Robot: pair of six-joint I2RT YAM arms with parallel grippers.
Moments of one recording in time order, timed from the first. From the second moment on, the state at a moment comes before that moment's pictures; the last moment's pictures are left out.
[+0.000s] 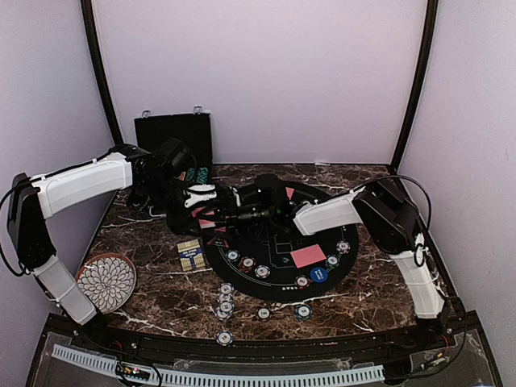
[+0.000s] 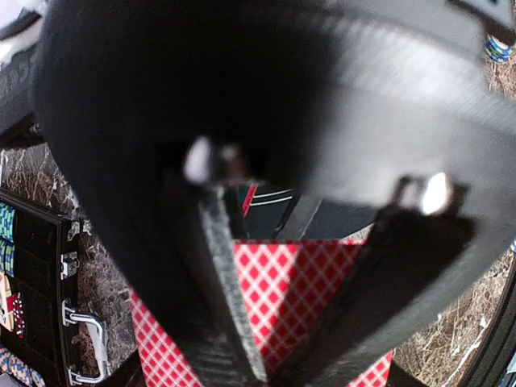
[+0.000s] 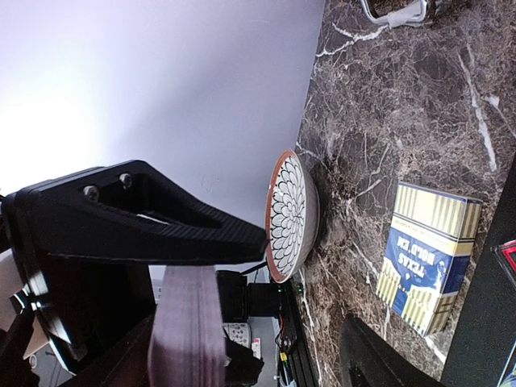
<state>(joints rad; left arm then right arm) -0.58 1.62 1.37 -0.94 0.17 0.70 0.89 2.31 1.55 0.61 -0.80 1.29</state>
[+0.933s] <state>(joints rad) -0.58 1.62 1.37 -0.95 0.16 0.70 0.83 2.29 1.49 0.60 -0.80 1.24</state>
